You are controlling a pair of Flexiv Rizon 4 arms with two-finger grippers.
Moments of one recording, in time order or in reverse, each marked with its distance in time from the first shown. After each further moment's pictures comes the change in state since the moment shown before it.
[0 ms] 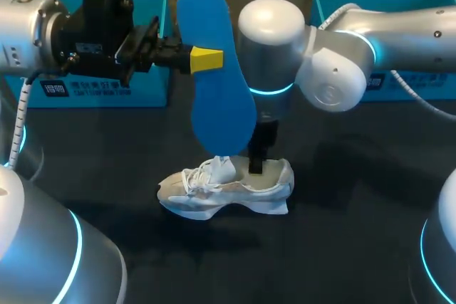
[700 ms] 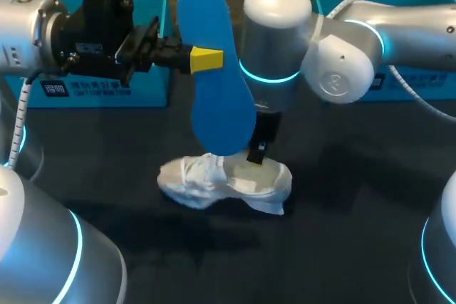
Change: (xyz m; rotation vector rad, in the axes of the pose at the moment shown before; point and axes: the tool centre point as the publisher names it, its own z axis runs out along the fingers) left arm 0.000 0.000 0.000 0.000 0.000 0.000; right arm 0.015 -0.001 -0.029 -0.017 0.034 0.275
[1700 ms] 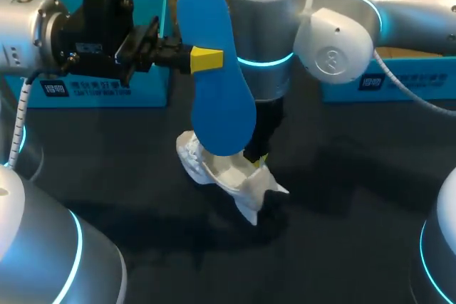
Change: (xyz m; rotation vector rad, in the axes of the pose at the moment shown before) left arm 0.000 0.000 0.000 0.000 0.000 0.000; right arm 0.045 -0.003 -0.044 0.077 0.033 0.545
